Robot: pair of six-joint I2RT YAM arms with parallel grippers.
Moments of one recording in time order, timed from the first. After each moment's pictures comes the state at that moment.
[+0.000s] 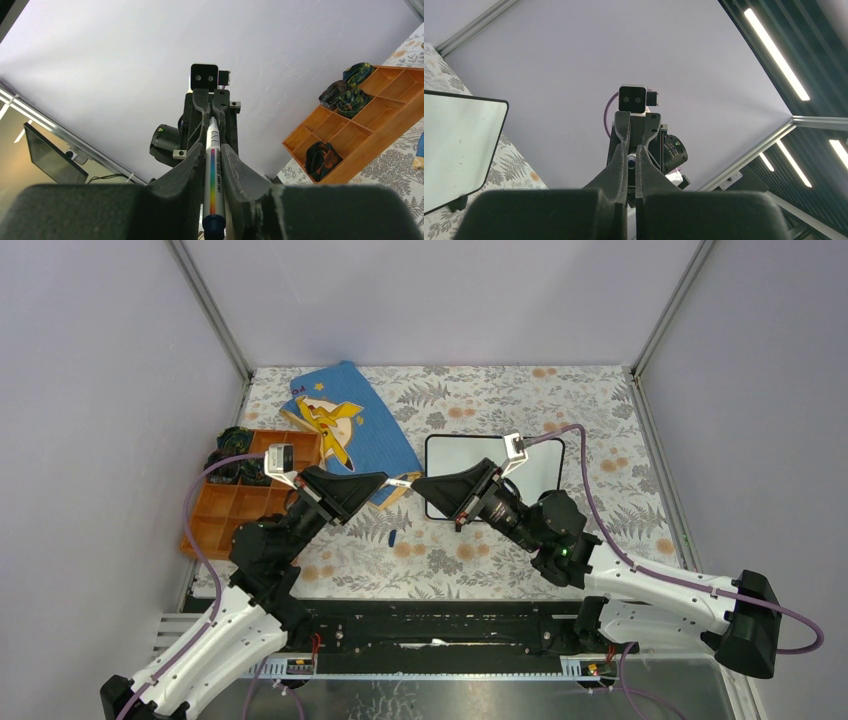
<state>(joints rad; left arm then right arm) -0.62 0.54 0.44 0.61 0.22 -1.24 1.07 1.00 0.70 0.66 0.04 0.93</state>
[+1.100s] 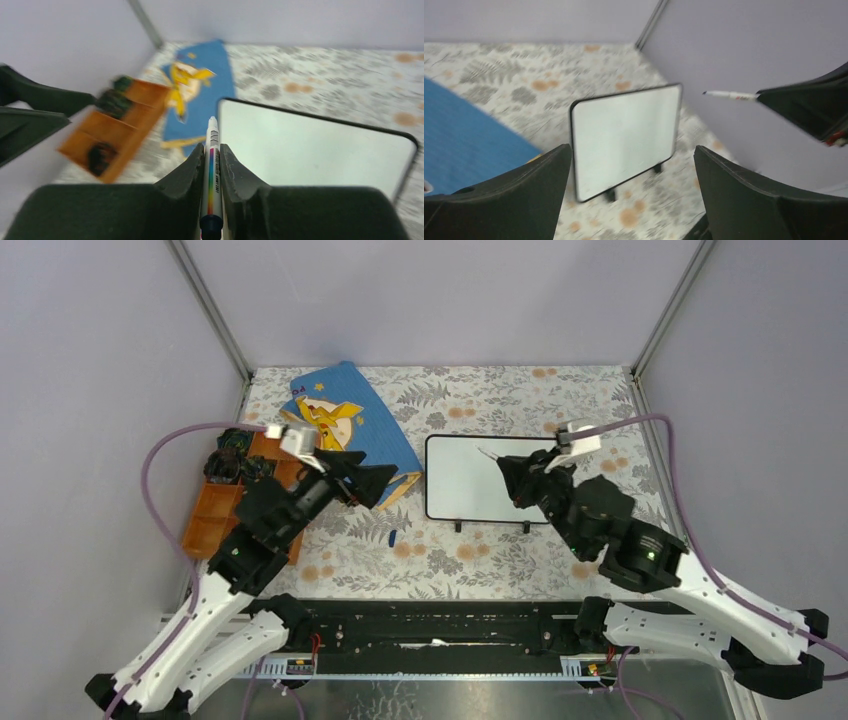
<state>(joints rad) -0.62 0.62 0.78 -0.05 0.06 -0.51 1.07 0.77 1.03 -0.28 0.56 0.35</state>
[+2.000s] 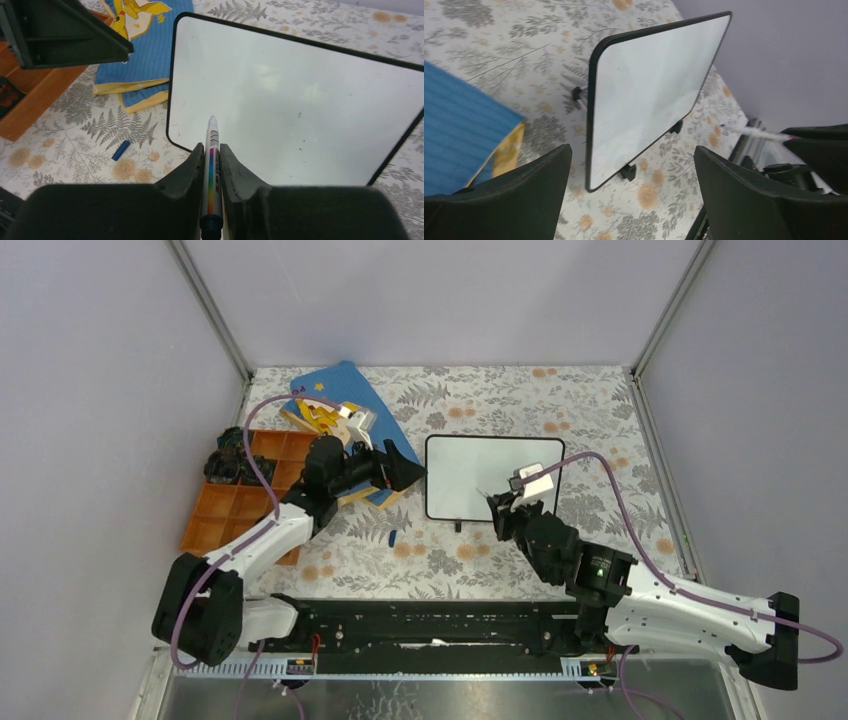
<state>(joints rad) -0.40 1.22 0.67 0.33 0.49 -0.51 1.16 0.77 0.66 -0.17 0.74 0.25</state>
